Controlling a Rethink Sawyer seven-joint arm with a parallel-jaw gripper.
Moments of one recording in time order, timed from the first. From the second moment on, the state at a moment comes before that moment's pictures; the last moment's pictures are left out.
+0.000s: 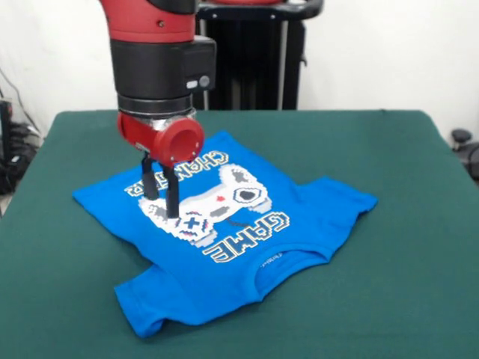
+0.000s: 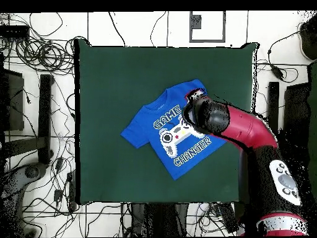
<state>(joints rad) -0.43 -0.58 0.11 1.51 -0.07 0.42 2.34</state>
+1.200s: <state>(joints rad) -0.39 -0.35 0.06 0.97 -0.07 0.70 2.34</state>
